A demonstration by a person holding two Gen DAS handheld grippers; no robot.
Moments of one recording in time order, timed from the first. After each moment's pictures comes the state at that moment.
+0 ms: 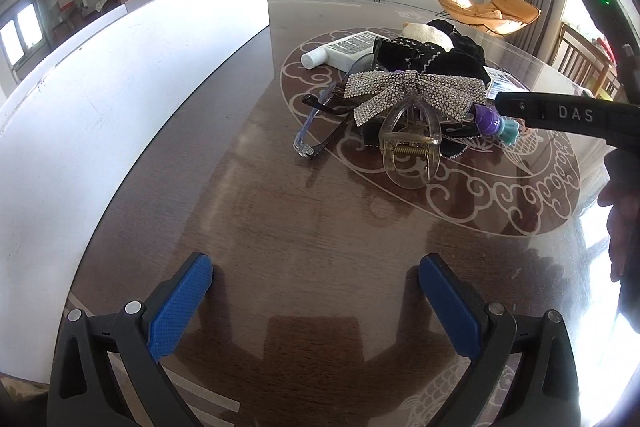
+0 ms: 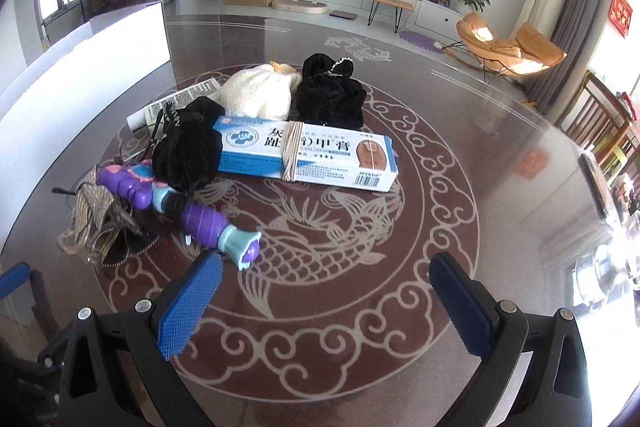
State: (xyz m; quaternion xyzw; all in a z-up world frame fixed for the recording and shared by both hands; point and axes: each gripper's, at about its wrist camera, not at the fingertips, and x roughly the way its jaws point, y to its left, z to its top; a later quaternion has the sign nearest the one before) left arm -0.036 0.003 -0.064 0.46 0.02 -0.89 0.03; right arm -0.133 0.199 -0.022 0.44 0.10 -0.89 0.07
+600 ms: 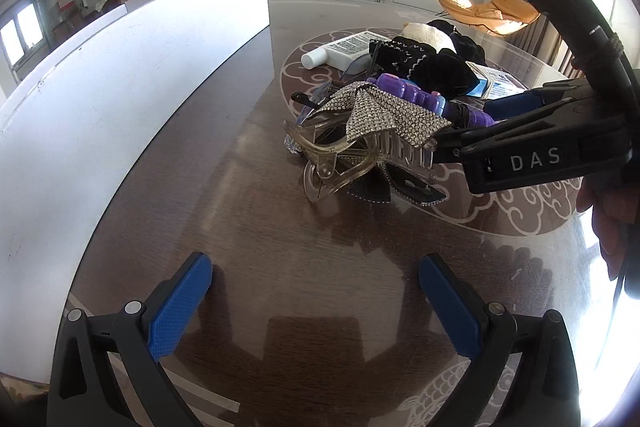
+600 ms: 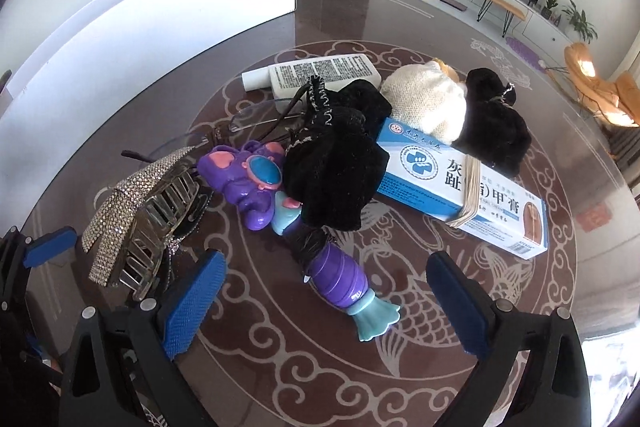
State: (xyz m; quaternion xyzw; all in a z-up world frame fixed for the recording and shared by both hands) left arm -0.037 0.003 -0.064 0.46 0.02 -0.89 0.03; right arm -0.142 0.127 -0.046 0.50 0.19 -0.81 0.25
